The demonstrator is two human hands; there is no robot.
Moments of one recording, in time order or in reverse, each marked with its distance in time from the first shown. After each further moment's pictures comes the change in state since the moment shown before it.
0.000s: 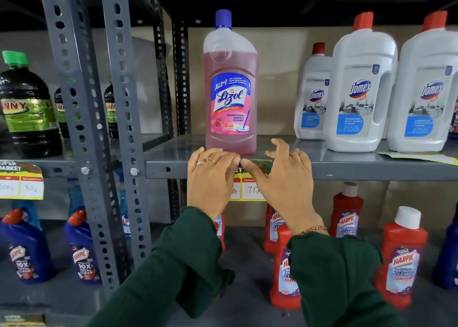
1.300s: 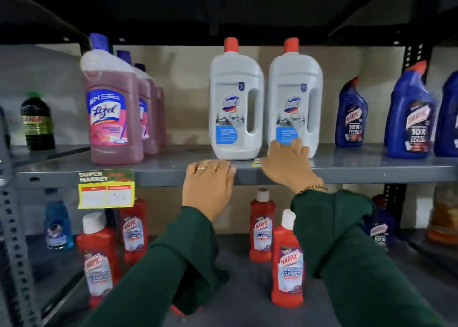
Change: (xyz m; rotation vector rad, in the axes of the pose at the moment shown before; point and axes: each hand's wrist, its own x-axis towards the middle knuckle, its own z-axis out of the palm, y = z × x) left_hand 0.022 0.210 0.119 0.263 -0.222 0.054; right_hand 0.069 0.218 -0.142 -0.307 -0.387 0.089
